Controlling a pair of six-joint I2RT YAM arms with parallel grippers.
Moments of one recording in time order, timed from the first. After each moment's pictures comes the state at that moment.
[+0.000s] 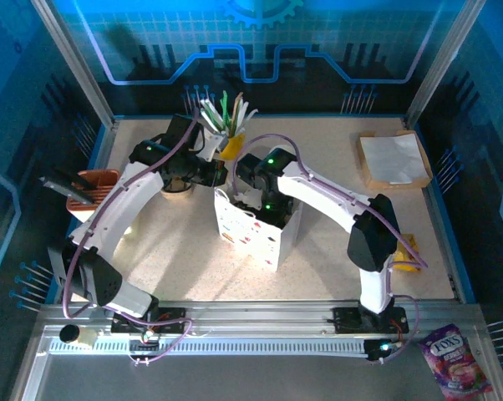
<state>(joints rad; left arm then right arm) -0.35 1.50 1.50 -0.97 0.38 -0.11 0.81 1.93 1.79 -1.47 -0.06 -0.18</state>
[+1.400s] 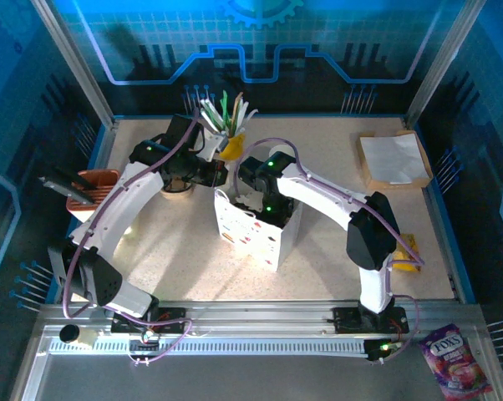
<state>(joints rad) -0.35 1.50 1.50 -0.97 0.39 -0.11 0.80 1.93 1.72 -1.42 -0.09 -0.18</state>
